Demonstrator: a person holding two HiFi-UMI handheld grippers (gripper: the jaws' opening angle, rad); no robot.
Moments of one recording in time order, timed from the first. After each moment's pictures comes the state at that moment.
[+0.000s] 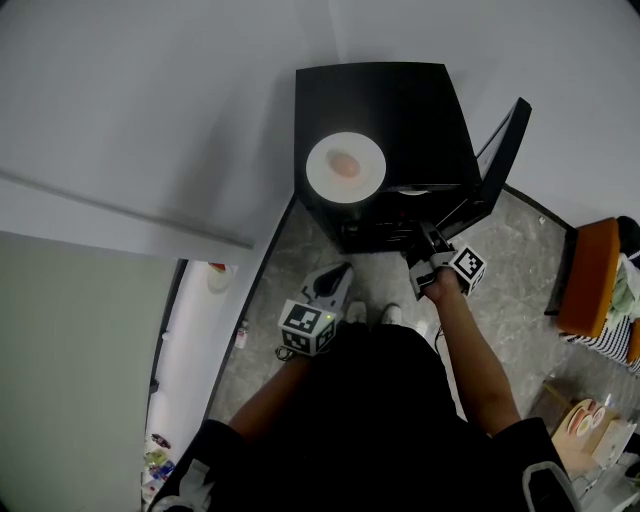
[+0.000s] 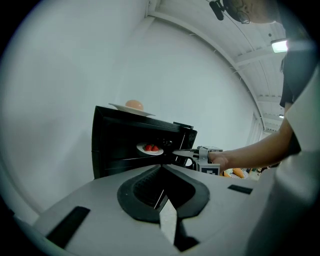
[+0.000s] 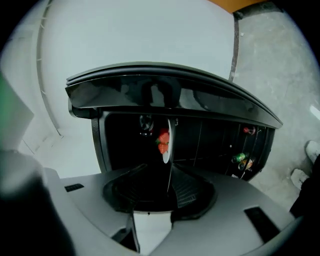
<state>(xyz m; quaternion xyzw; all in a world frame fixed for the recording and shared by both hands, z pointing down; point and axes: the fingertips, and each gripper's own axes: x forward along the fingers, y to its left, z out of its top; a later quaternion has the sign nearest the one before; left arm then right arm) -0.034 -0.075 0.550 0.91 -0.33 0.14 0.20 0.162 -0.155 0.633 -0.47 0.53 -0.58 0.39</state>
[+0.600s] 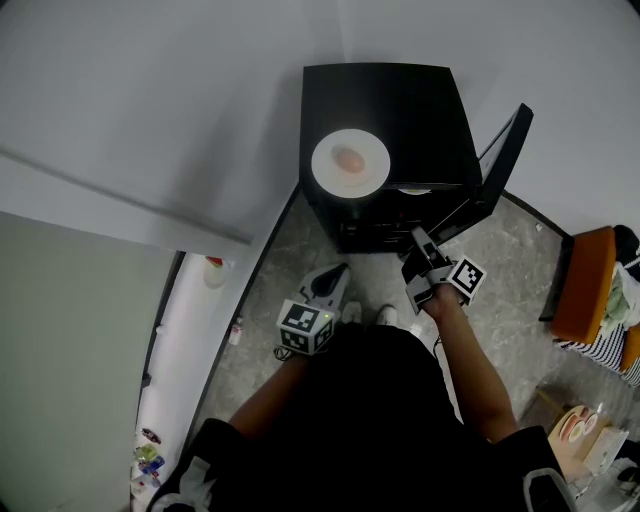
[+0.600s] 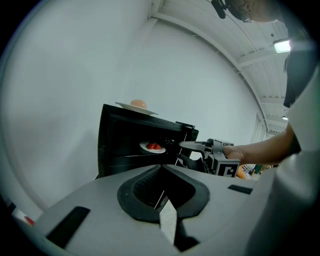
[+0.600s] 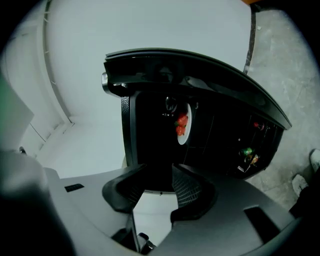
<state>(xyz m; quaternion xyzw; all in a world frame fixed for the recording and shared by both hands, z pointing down) -0.044 -0.065 0.555 0.90 -0.35 0.14 0.21 0.124 -0.130 0.582 -0.42 0.61 -0.57 0.36</state>
